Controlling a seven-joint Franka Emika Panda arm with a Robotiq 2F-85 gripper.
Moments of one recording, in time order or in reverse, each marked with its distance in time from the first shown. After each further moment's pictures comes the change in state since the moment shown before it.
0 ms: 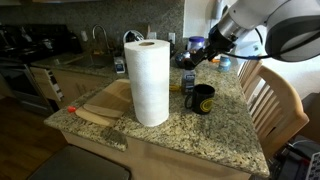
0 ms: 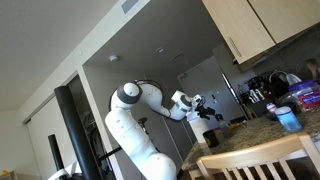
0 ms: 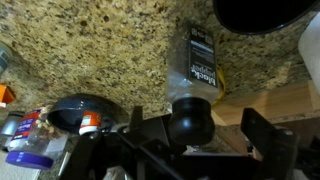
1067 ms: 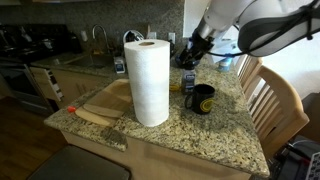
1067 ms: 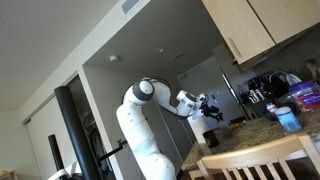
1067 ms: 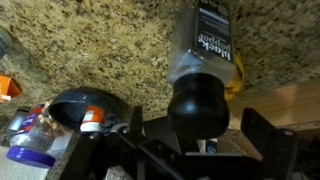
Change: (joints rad) arm -0.067 0.210 0.078 0.230 -0.181 -0.142 0.152
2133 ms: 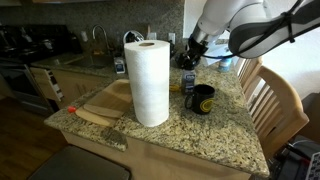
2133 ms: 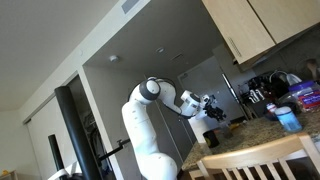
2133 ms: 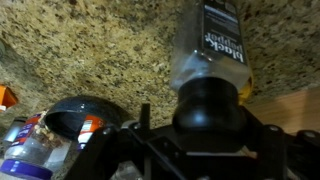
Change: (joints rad) arm 0.125 0.077 -0.139 0.052 -0.006 -0.019 0.002
